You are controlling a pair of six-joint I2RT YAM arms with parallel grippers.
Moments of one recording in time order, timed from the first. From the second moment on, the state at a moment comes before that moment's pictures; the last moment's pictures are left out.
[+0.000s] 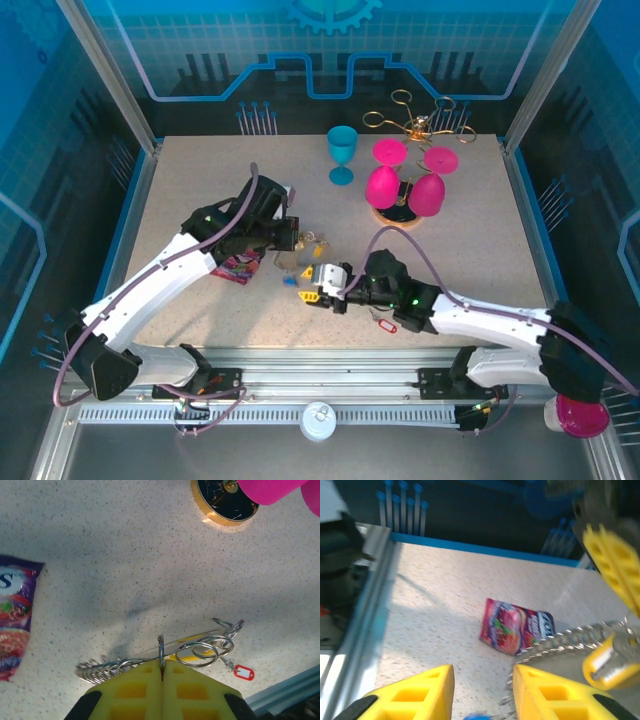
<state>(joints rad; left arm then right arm) -0.64 1.32 1.35 -0.93 0.01 -0.60 0.98 1.25 0.61 0.38 -0.23 -0.34</state>
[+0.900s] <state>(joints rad) -0.64 1.32 1.34 -0.95 0.13 -0.78 0.88 1.37 0.59 0.61 -0.17 -0.15</state>
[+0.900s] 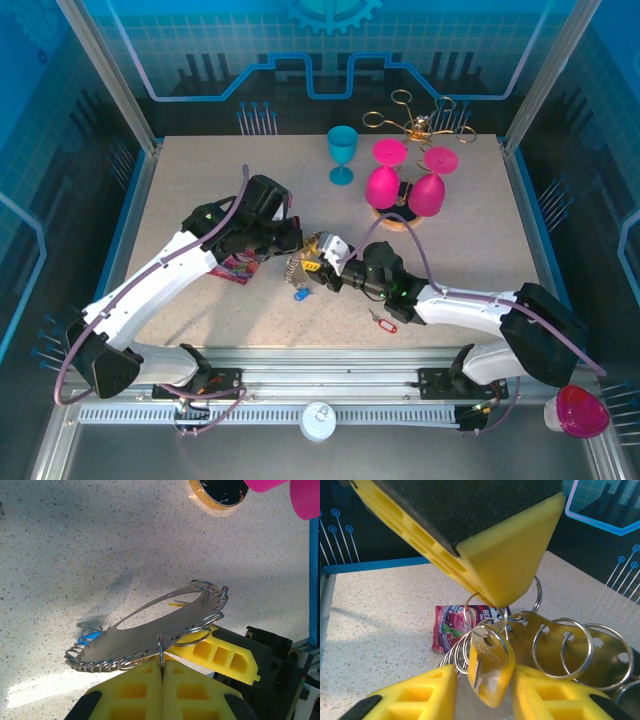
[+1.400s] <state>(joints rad) -0.63 1.29 1.32 -0.92 0.18 -0.83 0.86 1.31 0.58 0.57 -0.19 -0.17</state>
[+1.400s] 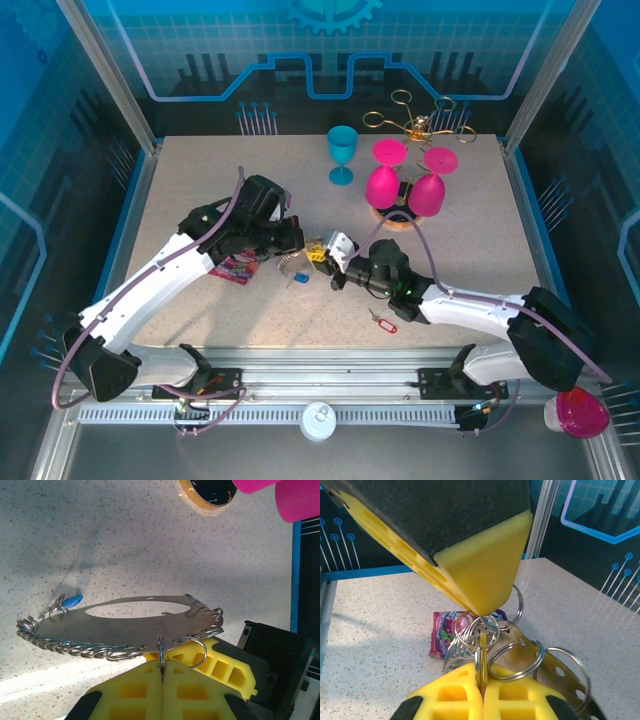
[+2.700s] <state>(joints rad) -0.50 1.31 1.18 -0.84 0.35 -1.35 0.87 1.33 0.53 0.69 -0.22 -0.43</state>
